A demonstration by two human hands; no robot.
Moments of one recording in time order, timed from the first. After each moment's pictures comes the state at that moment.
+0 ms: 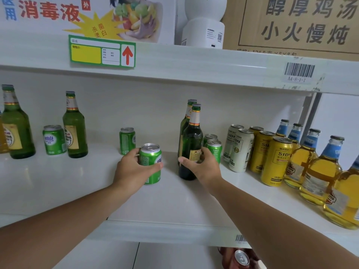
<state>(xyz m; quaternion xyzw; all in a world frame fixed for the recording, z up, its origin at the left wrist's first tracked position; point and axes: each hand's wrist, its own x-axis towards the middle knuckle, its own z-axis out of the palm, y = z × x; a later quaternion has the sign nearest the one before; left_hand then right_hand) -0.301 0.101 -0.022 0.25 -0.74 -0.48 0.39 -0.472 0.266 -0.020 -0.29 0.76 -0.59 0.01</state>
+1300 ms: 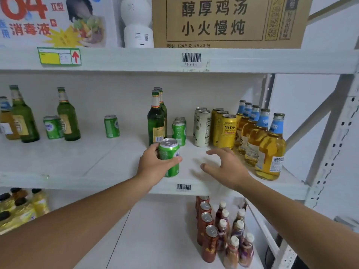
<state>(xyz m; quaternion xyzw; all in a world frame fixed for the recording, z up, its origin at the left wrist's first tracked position) -0.317 0.325 -0.028 0.21 -0.75 -0.52 0.35 -0.458 0.533 -0.016 -0.38 0.86 -0.34 -0.06</state>
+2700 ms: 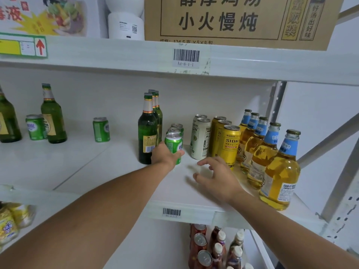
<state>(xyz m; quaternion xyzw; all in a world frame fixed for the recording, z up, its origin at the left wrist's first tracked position) -0.484 0.273 -0.029 0.35 -0.79 -0.36 0.35 -0.526 0.493 -0.030 -0.42 0.83 -0.38 -0.03</state>
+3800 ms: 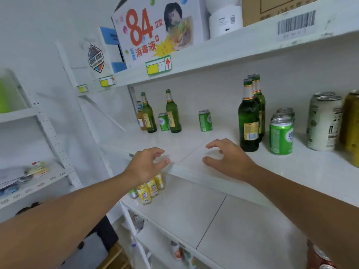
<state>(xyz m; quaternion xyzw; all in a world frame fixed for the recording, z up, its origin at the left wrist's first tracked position) -0.102 0.212 0.004 0.48 -0.82 -0.15 0.27 -0.386 0.327 -0.017 -0.63 0.66 -0.40 0.09</state>
